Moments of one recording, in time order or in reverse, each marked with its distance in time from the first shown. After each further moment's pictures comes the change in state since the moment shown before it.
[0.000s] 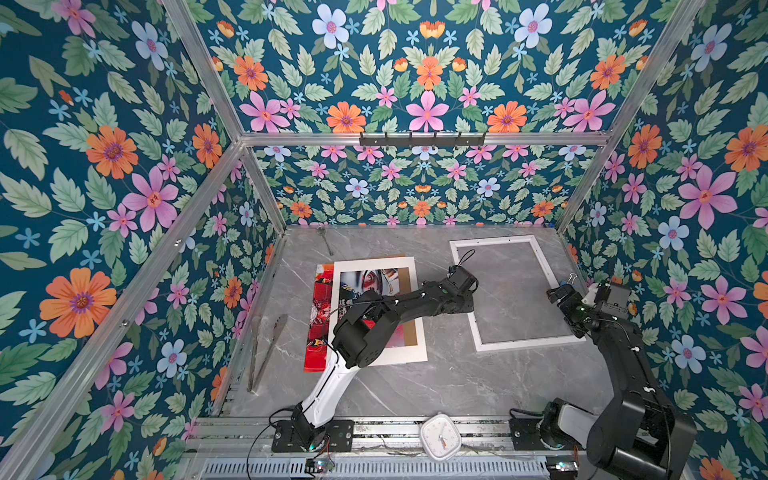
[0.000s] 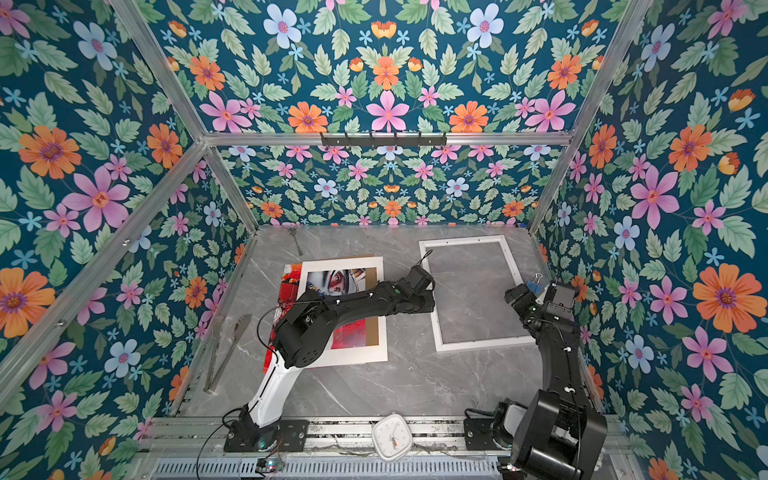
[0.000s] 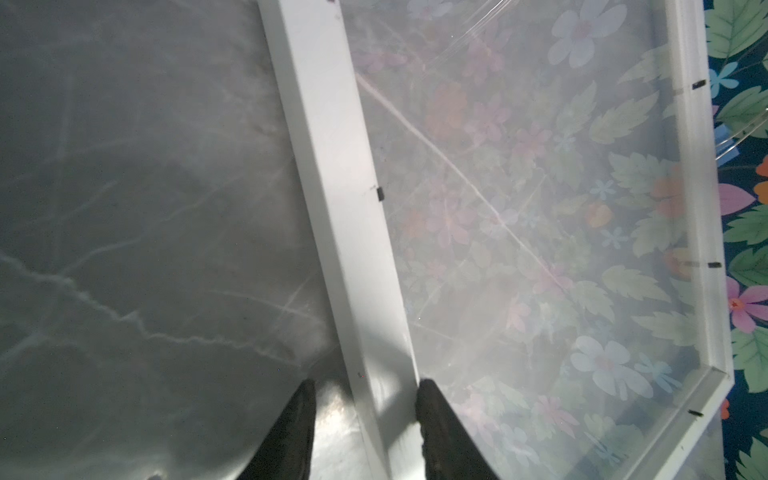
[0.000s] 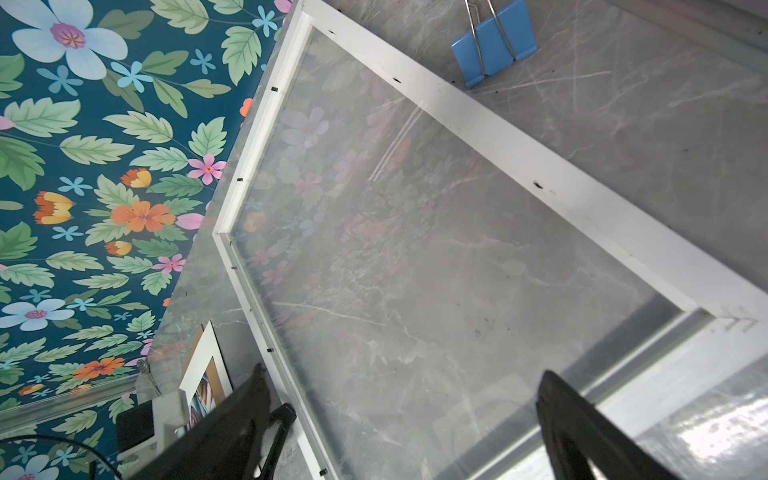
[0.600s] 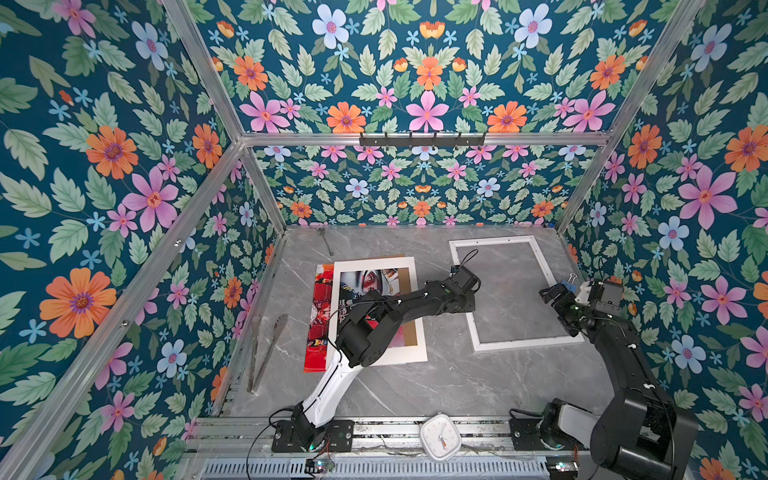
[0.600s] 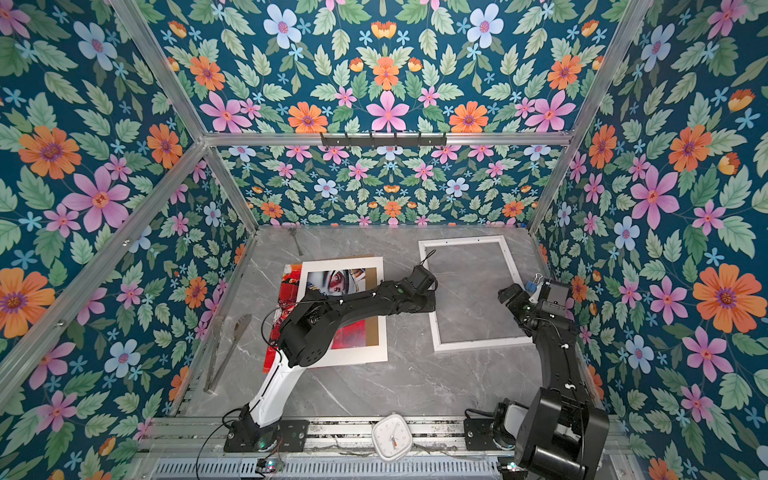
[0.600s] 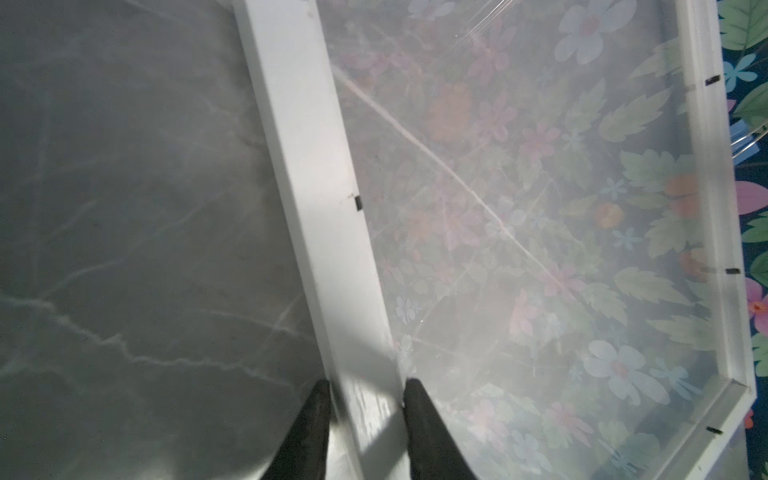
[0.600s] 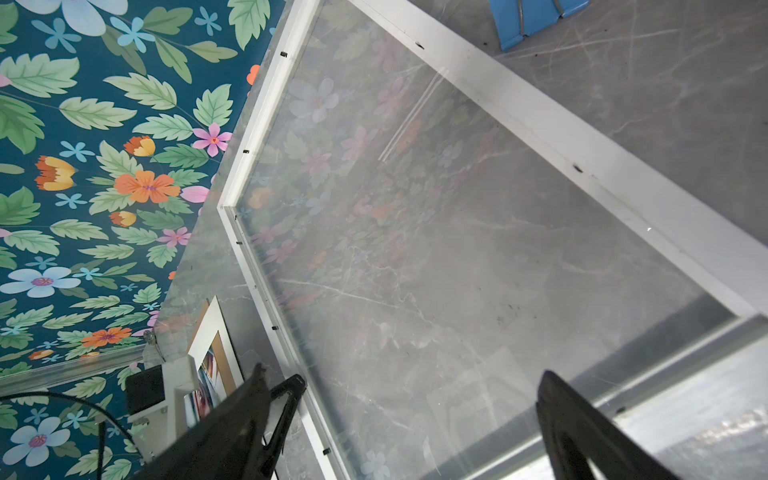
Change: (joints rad) left arm 0.002 0.026 0.039 -0.029 -0.026 0.019; right arm 0.049 0.018 0.003 -0.002 -0.017 0.000
